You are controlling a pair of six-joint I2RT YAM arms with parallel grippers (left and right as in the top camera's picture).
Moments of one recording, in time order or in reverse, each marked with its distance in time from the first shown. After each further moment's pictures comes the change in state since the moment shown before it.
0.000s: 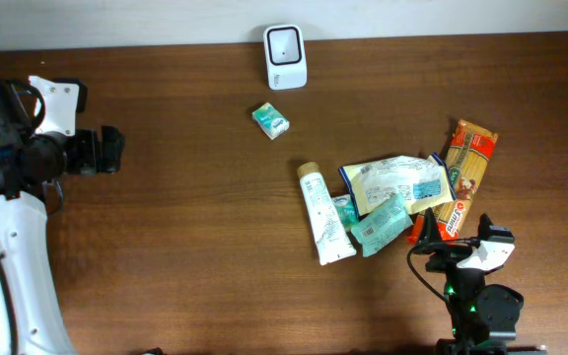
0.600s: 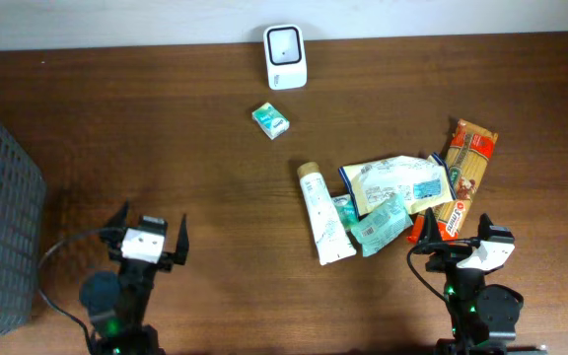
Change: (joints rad) left arm -0.090 -0.836 -1.460 1.361 0.091 0.008; right arm -0.001 -0.004 -0.003 0.003 0.000 0.000
